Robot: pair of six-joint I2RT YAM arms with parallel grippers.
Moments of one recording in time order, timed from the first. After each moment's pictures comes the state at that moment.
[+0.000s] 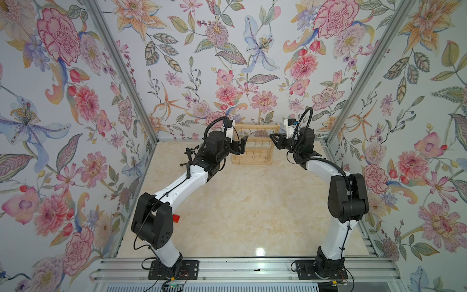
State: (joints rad) left arm -0.52 1.68 1.39 0.14 -0.01 -0.11; right arm 0.17 1.94 1.44 0.31 -0.57 0.31
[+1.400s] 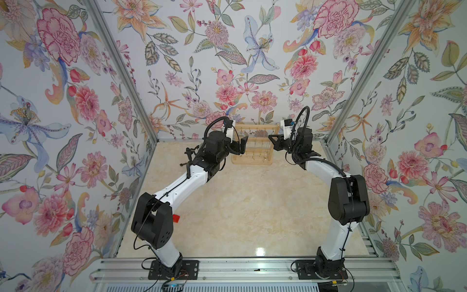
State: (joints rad) left arm -0.52 1.68 1.39 0.14 0.00 -0.11; right arm 0.20 1.91 1.44 0.25 -0.55 0.24
